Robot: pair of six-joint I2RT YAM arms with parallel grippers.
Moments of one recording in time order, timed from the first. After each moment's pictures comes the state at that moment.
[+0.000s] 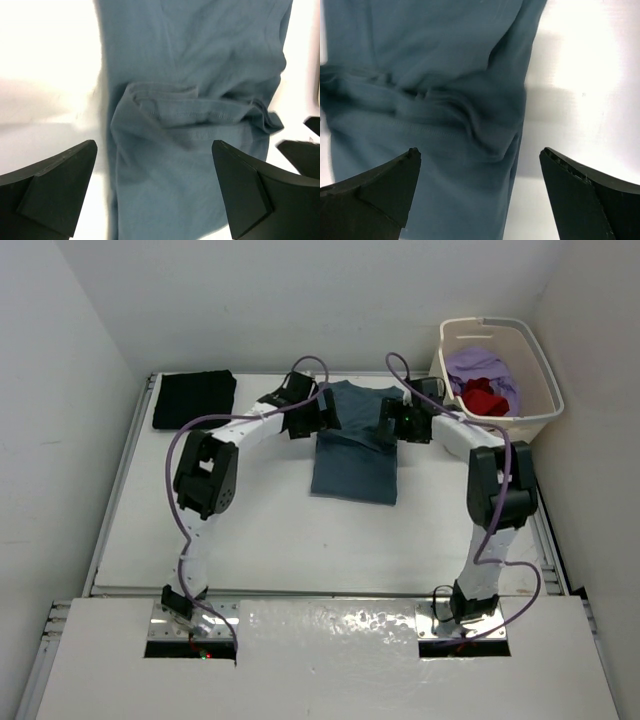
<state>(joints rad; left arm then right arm) -0.44 2.25 1.84 -0.41 0.12 -0.61 0.16 1.99 1.40 -0.30 -0.10 0.28</state>
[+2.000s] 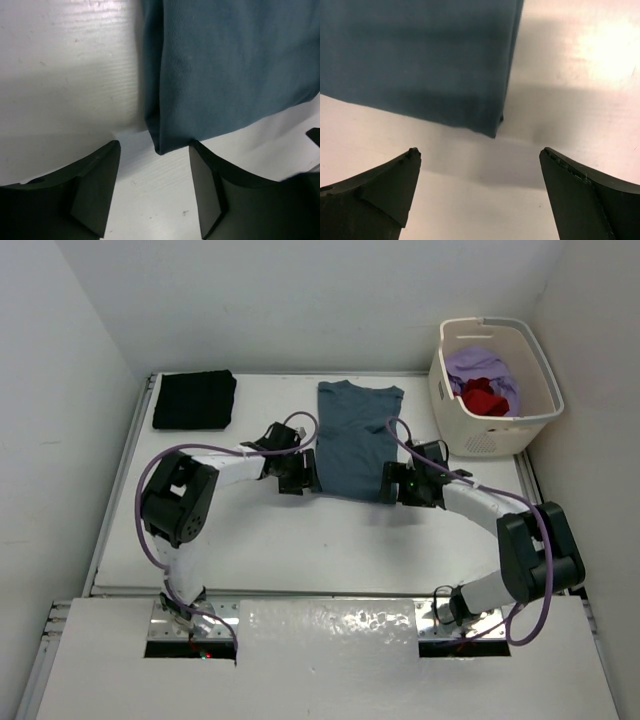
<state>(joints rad) -0.48 1.89 1.13 -0.27 0.29 -0.57 0.28 1.47 0.70 -0.21 -0.08 0.36</state>
